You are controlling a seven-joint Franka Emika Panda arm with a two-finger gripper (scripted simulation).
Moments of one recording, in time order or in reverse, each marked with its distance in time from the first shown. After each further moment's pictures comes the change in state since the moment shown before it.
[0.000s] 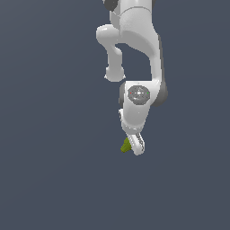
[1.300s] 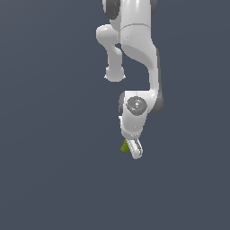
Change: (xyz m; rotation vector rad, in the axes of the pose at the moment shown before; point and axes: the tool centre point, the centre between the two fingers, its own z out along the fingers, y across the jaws) arm 0.000 0.000 0.047 -0.001 0.000 0.003
